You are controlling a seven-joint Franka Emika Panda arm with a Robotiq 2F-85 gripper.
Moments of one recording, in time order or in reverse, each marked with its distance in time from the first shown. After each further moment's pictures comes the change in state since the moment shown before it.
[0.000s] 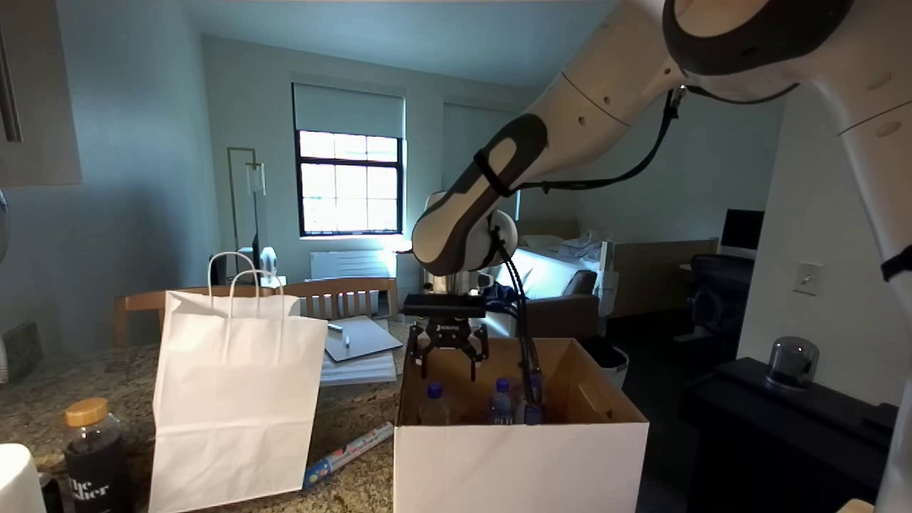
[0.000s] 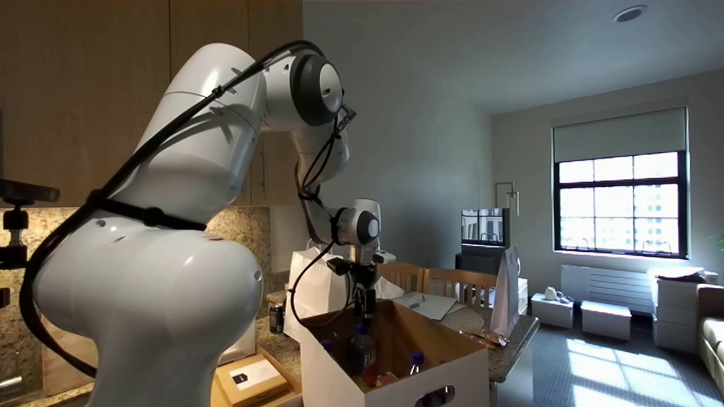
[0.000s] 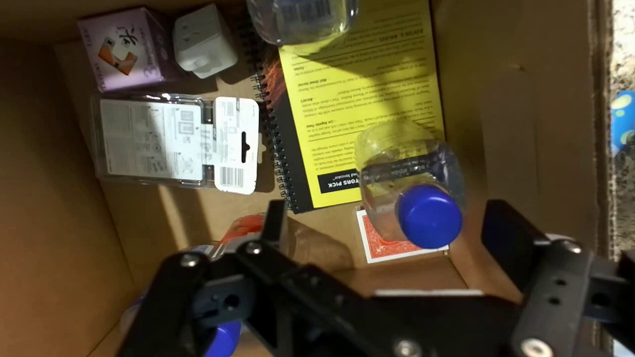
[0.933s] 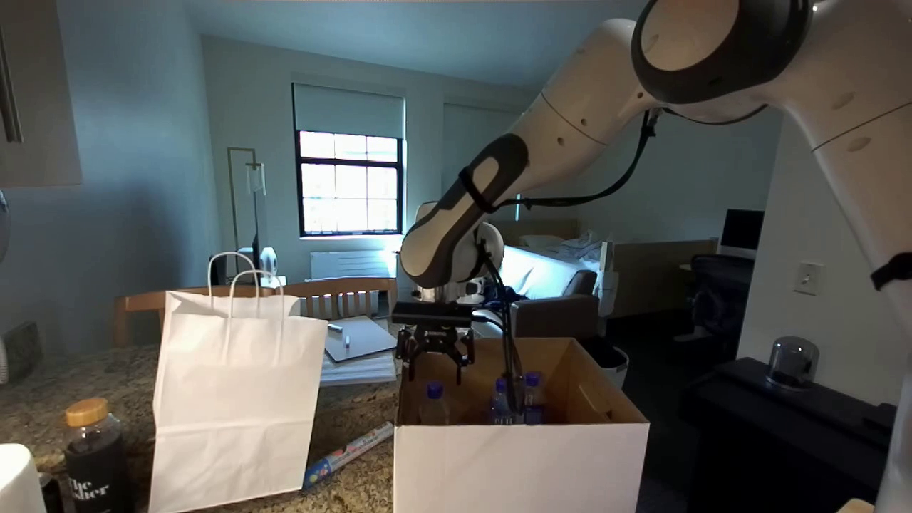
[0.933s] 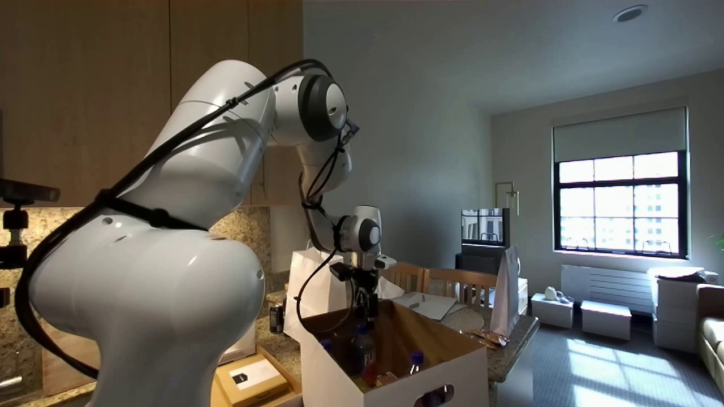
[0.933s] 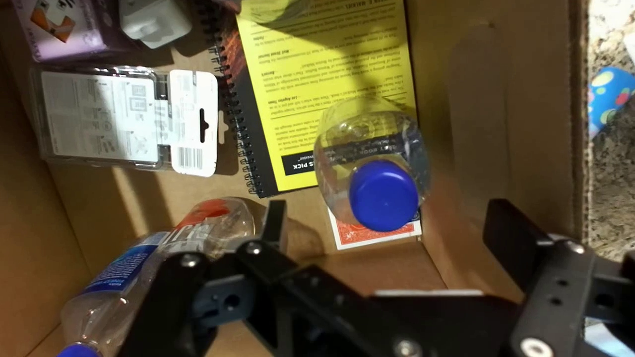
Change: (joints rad) arm 0.031 0.093 -0.022 0.088 -0.003 0.048 0.000
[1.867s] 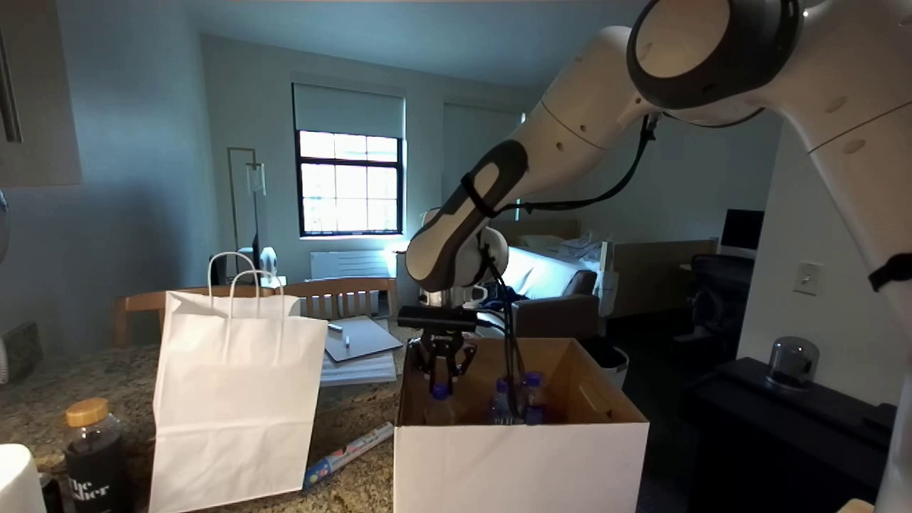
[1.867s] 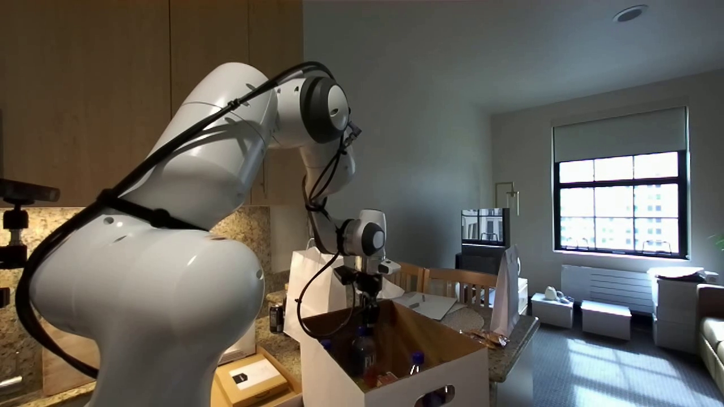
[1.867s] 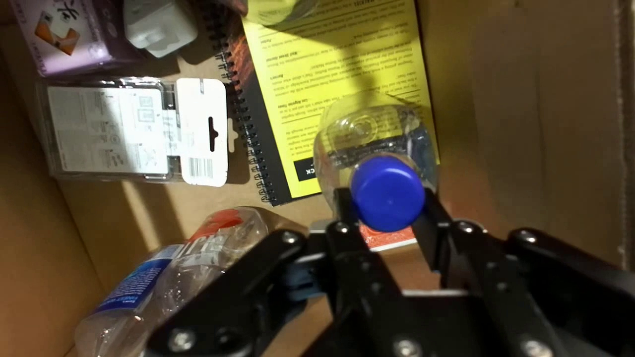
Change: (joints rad) arm -0.006 0.014 -0.017 -0.008 0.037 0.006 0.000
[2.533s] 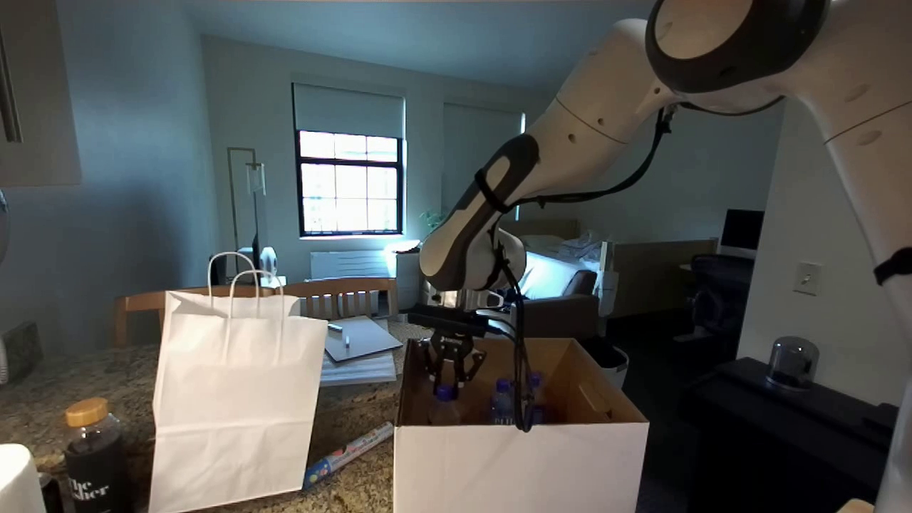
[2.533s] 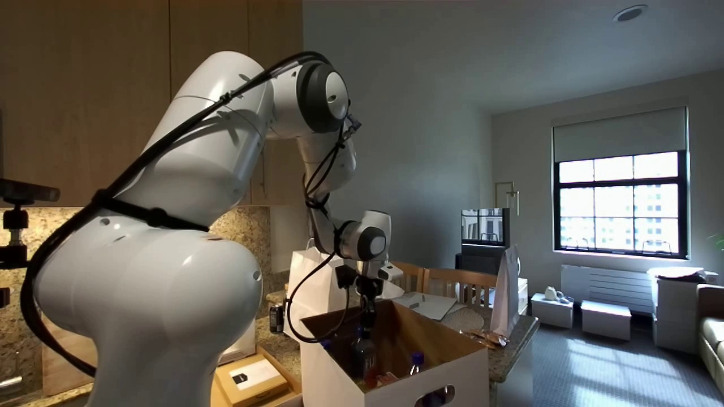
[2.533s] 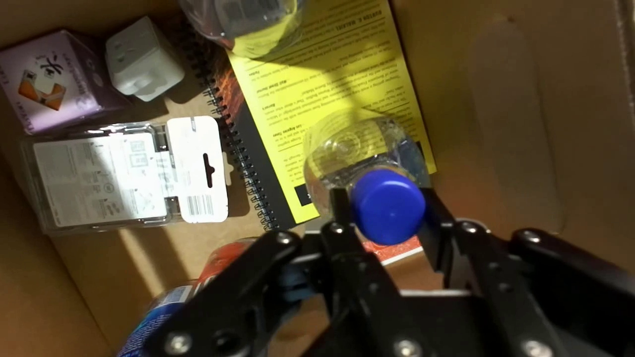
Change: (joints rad) arm -0.037 -0.058 0.019 -0.118 0.142 0.102 -0.033
